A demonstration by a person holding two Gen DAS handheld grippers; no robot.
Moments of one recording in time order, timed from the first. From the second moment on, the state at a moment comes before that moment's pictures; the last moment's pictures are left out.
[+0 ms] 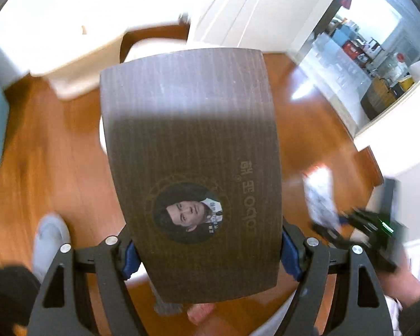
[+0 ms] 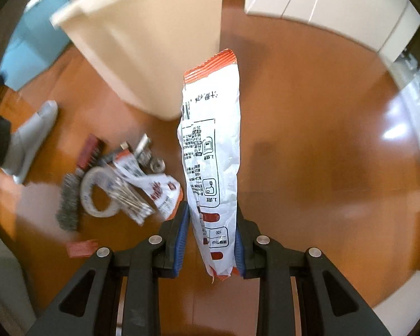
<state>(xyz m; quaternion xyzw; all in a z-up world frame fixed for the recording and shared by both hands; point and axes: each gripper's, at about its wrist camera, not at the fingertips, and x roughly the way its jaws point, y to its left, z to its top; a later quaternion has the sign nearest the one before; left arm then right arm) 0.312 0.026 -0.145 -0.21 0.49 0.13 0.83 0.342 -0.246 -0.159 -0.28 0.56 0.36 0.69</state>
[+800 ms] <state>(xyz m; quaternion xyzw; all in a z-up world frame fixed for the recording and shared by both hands) 0.404 0.076 -0.151 -0.06 0.54 0.15 0.83 0.302 -0.224 0.065 -0.22 0.52 0.33 0.76</state>
